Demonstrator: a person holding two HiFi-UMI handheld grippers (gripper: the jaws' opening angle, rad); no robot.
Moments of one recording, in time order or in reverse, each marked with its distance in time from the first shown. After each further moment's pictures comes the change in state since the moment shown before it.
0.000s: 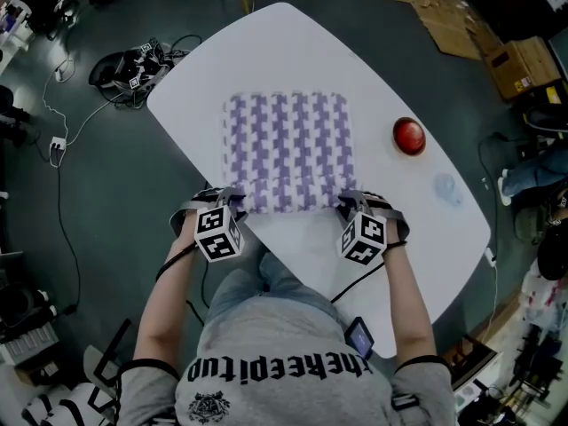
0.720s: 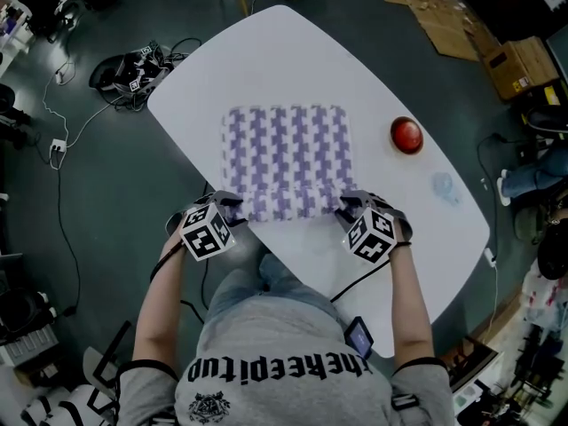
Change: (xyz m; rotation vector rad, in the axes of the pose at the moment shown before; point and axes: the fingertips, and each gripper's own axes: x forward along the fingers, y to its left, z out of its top) left arm -0.018 0.017 0.021 -0.172 -0.127 -0.145; right arm -0.025 -0.035 0.003 0.139 -0.057 0.098
